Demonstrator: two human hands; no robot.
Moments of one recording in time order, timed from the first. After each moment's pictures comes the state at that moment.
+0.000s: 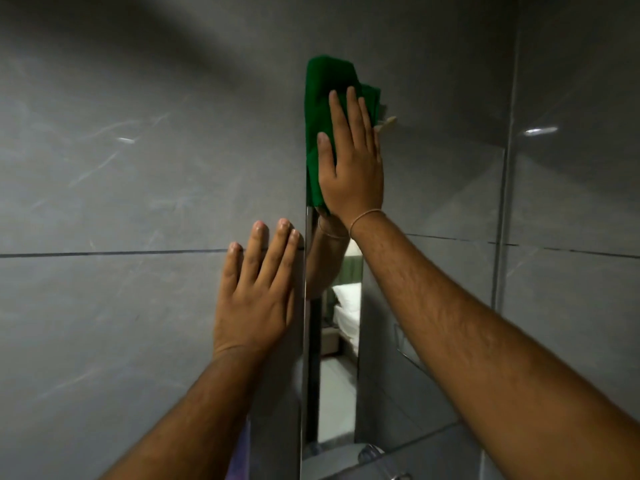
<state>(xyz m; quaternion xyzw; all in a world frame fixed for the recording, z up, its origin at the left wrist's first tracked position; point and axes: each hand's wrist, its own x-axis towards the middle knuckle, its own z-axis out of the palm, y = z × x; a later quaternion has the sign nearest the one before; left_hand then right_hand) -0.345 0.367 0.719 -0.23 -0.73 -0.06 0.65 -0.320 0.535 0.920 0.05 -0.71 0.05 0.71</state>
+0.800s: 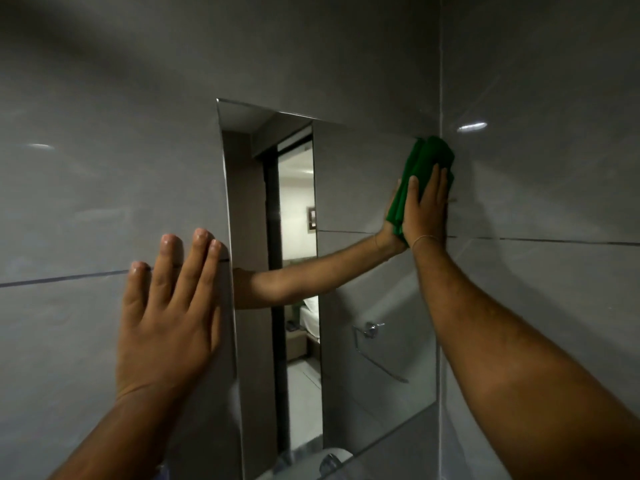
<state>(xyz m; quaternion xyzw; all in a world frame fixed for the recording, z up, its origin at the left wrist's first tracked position) -0.351 0.368 0.714 -0.25 -0.71 -0.07 0.65 -0.271 0.785 0.863 -0.21 -0.69 0.30 0.62</state>
